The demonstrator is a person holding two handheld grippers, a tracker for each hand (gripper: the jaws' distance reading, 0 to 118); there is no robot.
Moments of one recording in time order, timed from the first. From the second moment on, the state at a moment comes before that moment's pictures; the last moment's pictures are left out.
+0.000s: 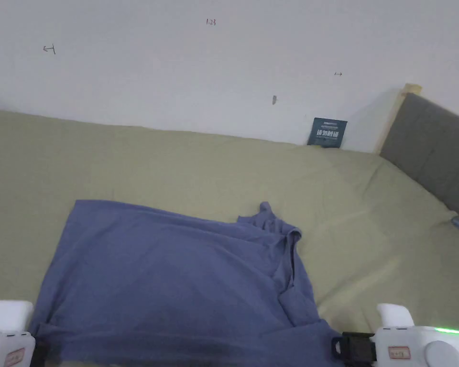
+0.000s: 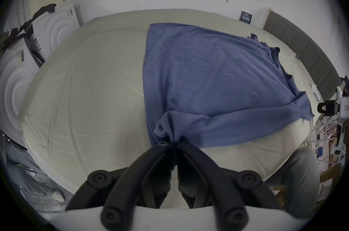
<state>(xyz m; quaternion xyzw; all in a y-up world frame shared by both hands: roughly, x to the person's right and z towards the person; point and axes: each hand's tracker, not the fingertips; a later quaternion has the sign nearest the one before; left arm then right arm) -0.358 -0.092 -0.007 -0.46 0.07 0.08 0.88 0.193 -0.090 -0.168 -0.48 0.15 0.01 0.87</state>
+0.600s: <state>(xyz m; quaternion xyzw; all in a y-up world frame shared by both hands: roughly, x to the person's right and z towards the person) -0.356 -0.076 0.021 -0.43 0.06 0.09 0.90 0.186 -0.056 -0.127 -0.39 0.15 0.01 0.91</state>
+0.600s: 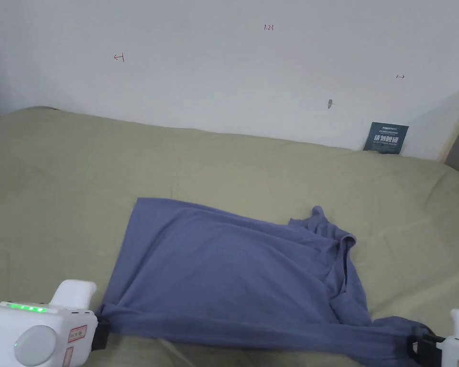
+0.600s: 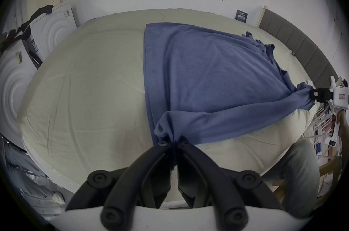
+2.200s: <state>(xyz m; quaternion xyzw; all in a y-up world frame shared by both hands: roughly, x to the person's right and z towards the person) -0.412 -0.101 -0.062 -0.41 0.12 0.16 0.89 0.102 -0.045 -0.167 -0.36 0.26 0.03 0.89</state>
